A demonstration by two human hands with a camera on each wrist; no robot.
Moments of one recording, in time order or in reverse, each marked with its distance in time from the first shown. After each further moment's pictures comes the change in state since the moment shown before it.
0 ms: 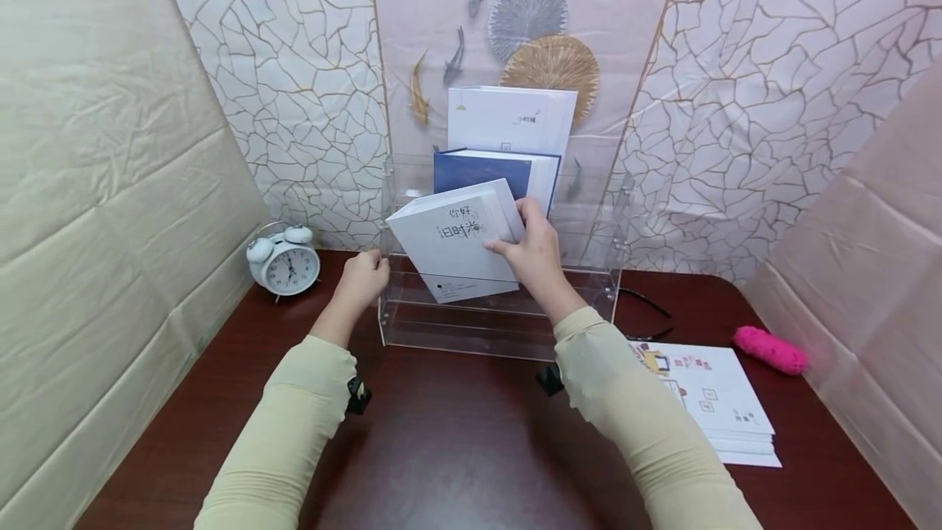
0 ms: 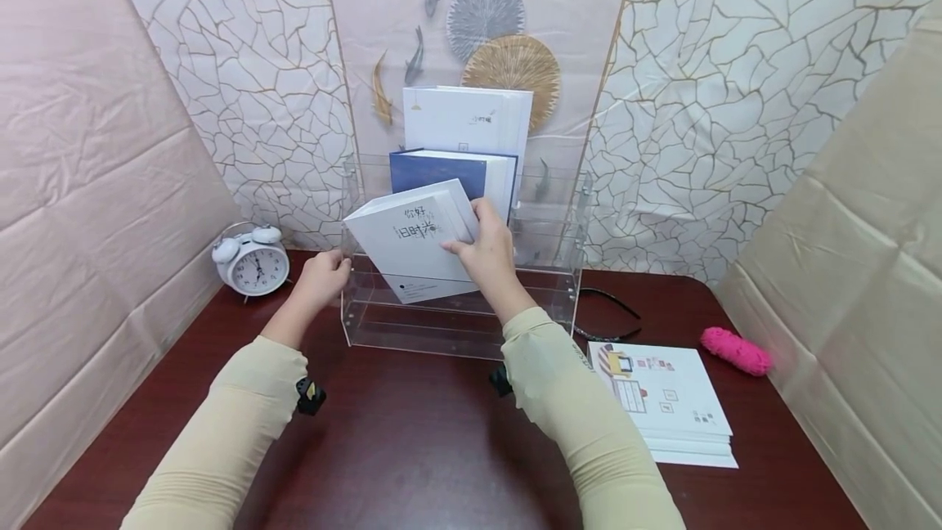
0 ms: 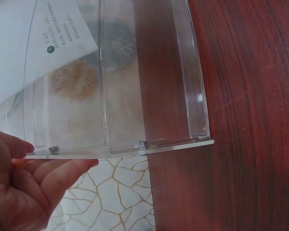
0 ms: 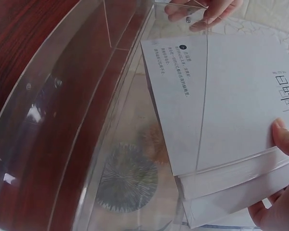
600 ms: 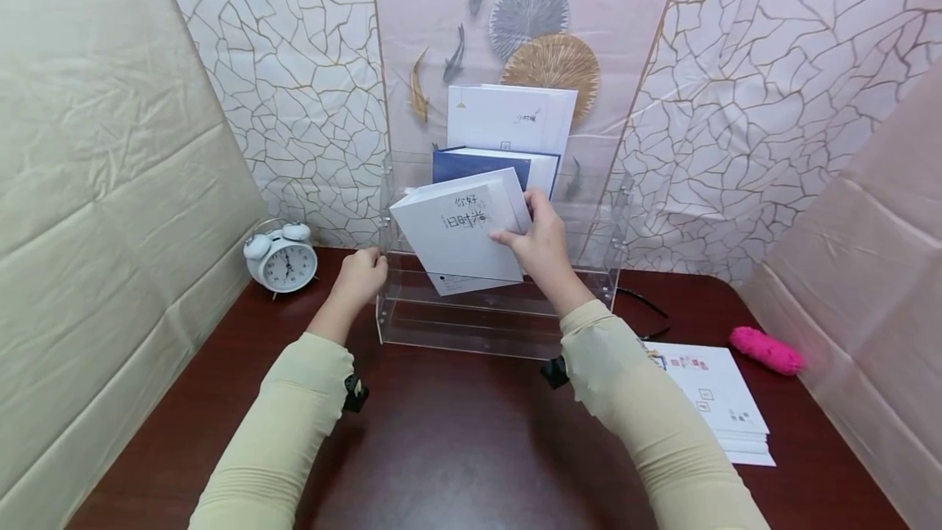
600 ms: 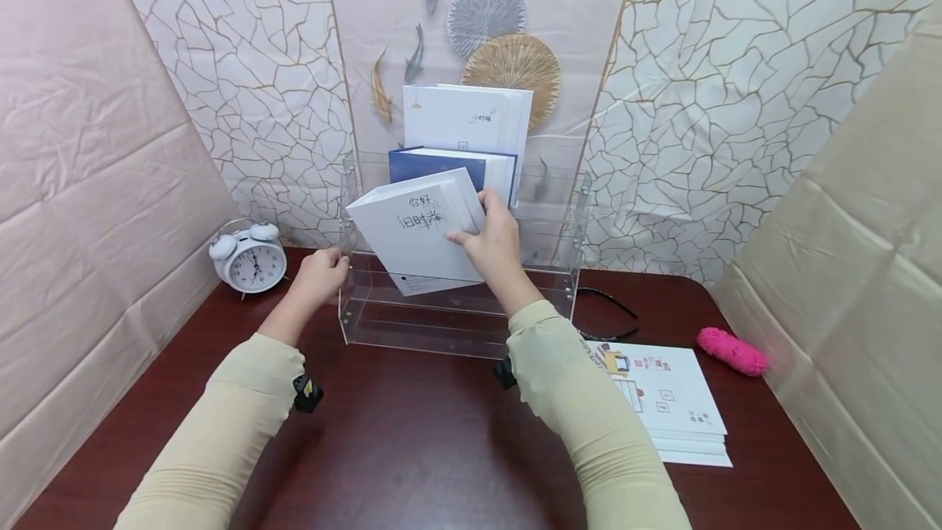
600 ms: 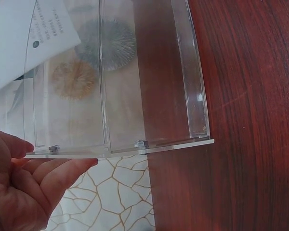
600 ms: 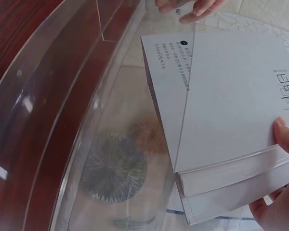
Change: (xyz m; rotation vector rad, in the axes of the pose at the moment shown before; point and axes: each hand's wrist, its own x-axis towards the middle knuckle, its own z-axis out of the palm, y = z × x) left_hand 0.001 -0.001 0.000 0.002 -0.002 -0.002; right_hand 0.010 -0.003 -0.011 0.069 0.007 -0.006
